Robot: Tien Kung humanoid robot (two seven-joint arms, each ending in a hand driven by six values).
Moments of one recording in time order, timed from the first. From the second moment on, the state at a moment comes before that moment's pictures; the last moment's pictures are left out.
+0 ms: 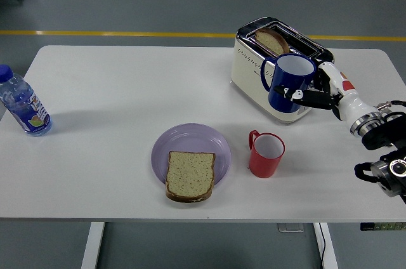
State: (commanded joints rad) left arm -0.14 0.03 -0.26 -0.19 0.78 -0.04 0.17; right arm 0.36 -0.38 1.11 1.60 -1.20 -0.26 -0.25
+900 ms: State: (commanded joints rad) left arm -0.13 0.03 -0.24 -0.19 0.78 -0.04 0.17; right arm 0.12 -0.29 1.27 1.49 -1.40 -0.46 -0.06
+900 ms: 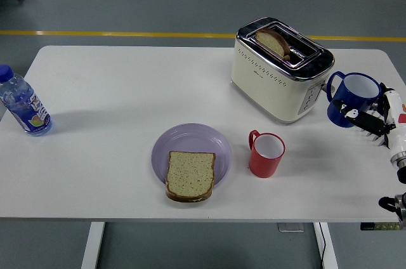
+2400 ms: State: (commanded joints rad) left arm -0.14 0.03 -0.25 -0.19 0.78 -0.04 0.17; right arm 0.11 -0.22 1.10 1.09 -1.25 -0.52 0.33
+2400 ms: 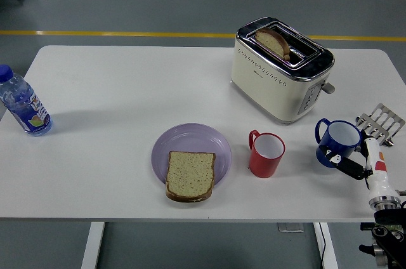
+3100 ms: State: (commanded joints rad) left arm -0.14 0.03 -0.25 -0.19 0.78 -0.04 0.17; right arm 0.13 -0.22 1.04 1.00 -1.20 -0.50 0.34
